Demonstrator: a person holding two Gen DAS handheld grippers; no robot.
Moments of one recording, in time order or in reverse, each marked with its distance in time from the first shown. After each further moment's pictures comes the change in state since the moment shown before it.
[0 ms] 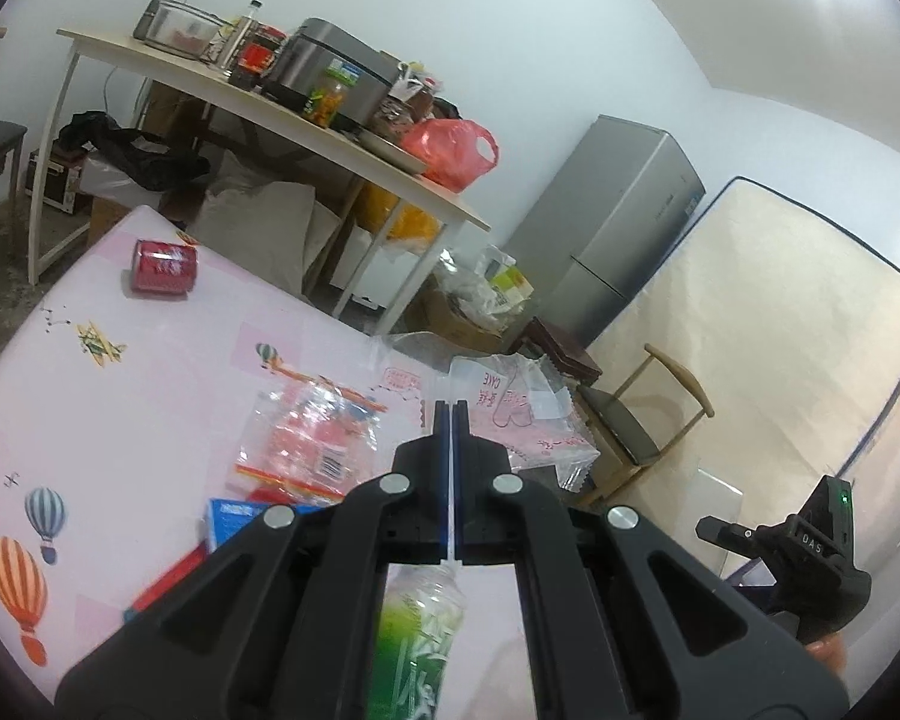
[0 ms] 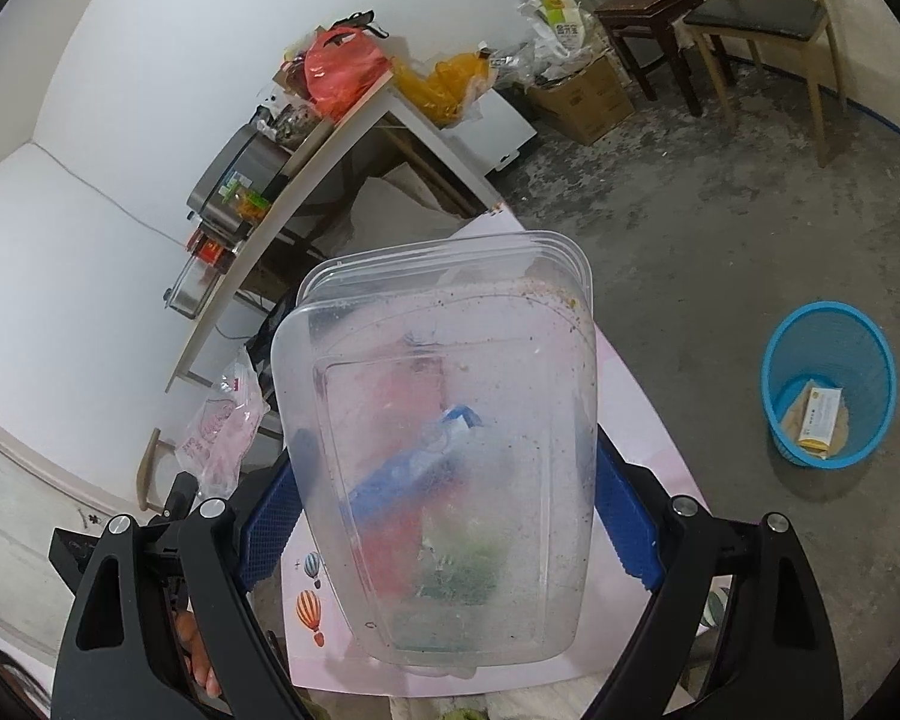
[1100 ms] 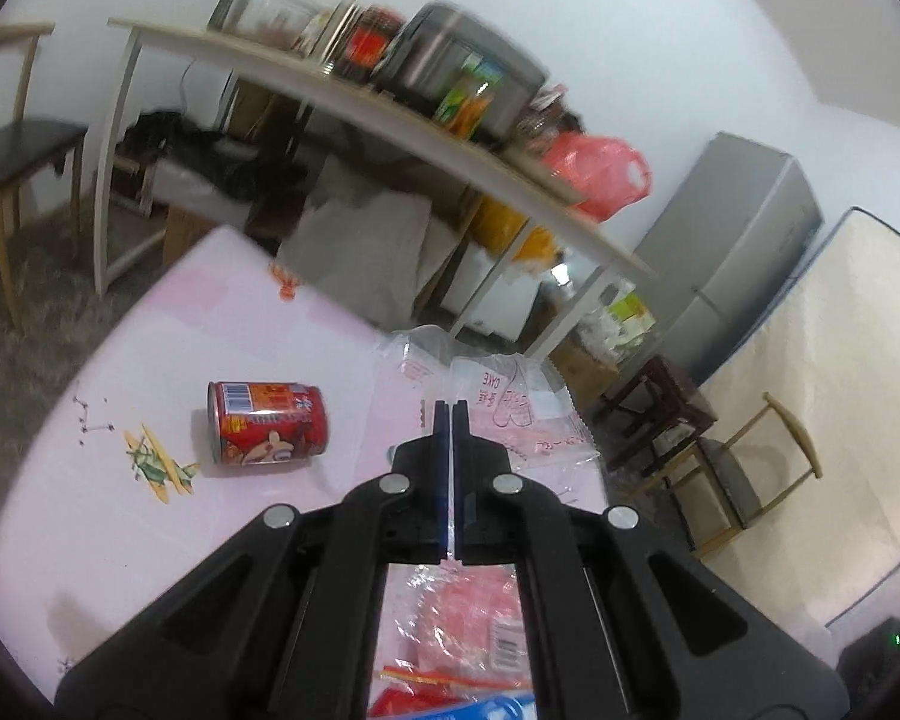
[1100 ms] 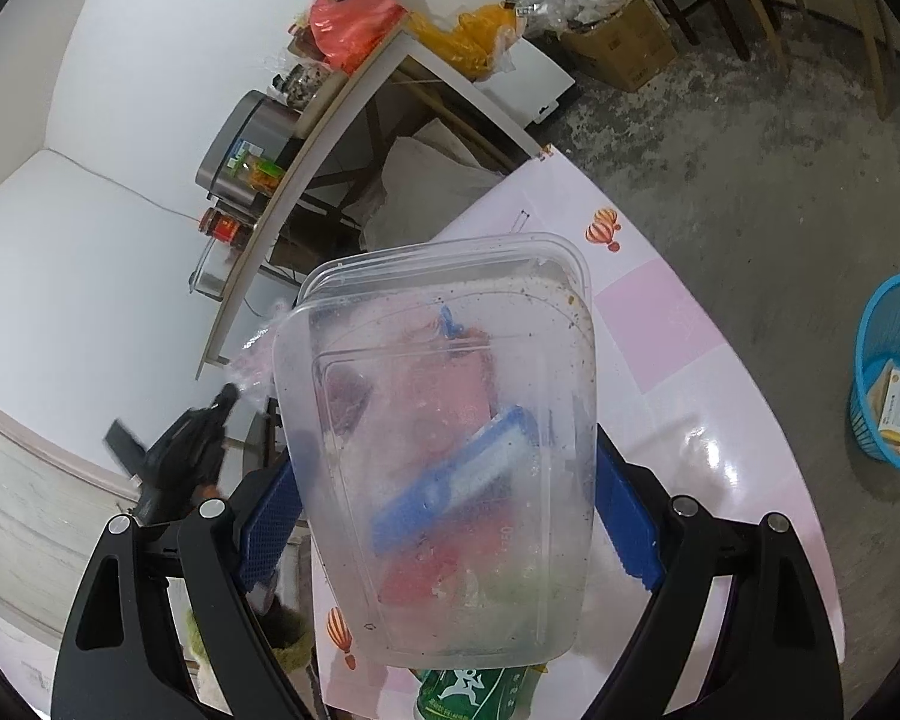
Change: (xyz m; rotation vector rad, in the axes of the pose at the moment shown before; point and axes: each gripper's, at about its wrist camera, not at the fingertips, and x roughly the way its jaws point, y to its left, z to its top) left arm 0.107 0.115 0.111 -0.053 -0.030 0.242; right arm 0.104 0.009 0.015 0.032 0.099 0.128
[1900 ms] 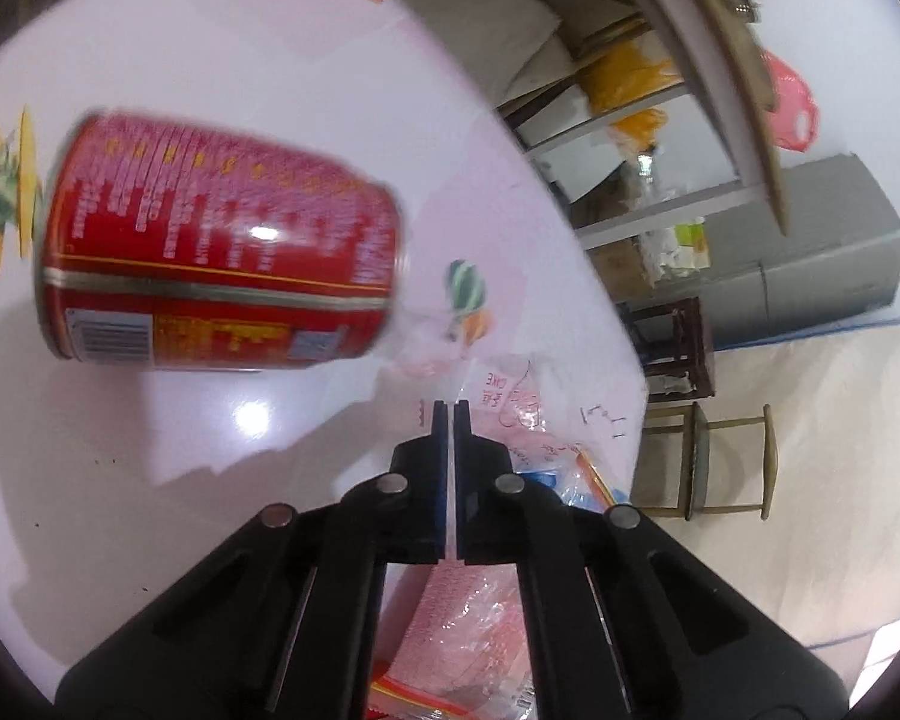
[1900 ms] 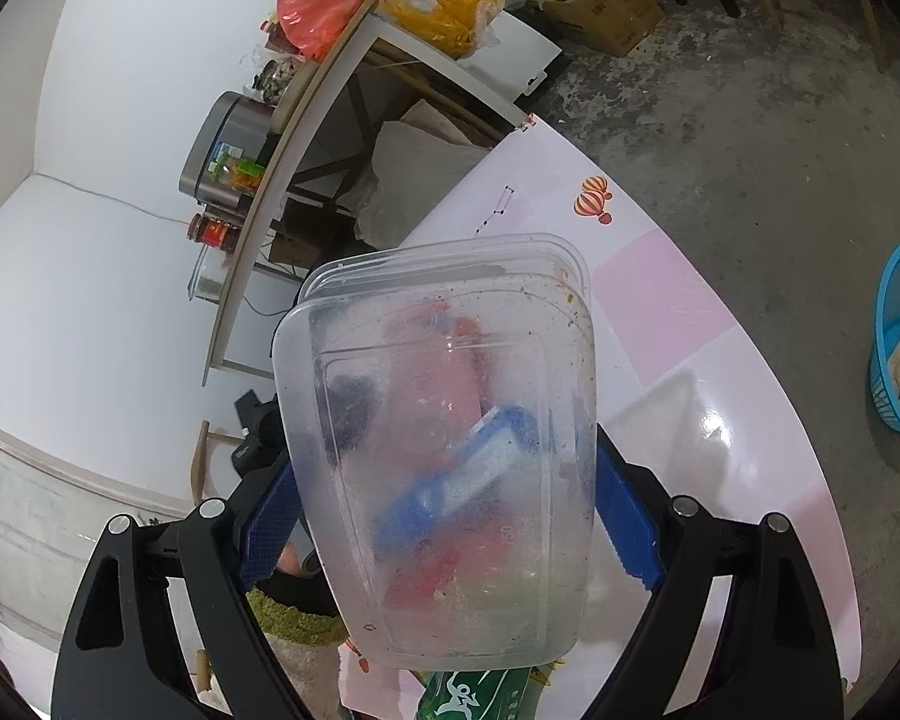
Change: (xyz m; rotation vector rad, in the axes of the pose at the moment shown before) left arm 0.166 0.074 -0.068 -0.423 0.458 0.028; right arm 0.030 -0.025 0.008 0.081 0.060 0.039
